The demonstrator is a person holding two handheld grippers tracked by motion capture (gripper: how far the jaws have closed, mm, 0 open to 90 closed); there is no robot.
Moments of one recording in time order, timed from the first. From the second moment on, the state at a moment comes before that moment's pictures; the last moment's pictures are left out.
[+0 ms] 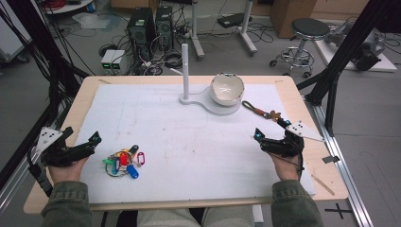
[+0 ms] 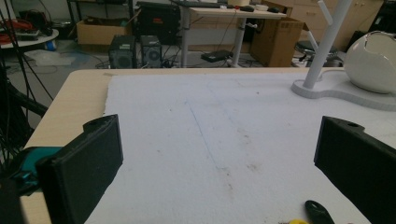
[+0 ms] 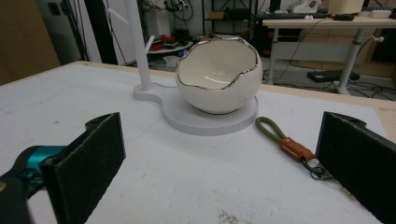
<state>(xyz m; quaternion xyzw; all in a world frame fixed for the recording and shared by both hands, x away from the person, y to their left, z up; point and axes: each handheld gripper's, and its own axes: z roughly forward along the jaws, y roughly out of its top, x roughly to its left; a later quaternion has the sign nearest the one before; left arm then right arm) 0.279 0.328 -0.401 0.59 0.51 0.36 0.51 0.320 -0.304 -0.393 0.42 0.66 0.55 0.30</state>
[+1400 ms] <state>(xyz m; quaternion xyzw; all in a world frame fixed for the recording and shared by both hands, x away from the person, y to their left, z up) 0.276 0.330 -0.401 0.59 0.52 0.37 0.50 0.331 -0.291 -0.389 0.42 0.70 0.51 0.26</state>
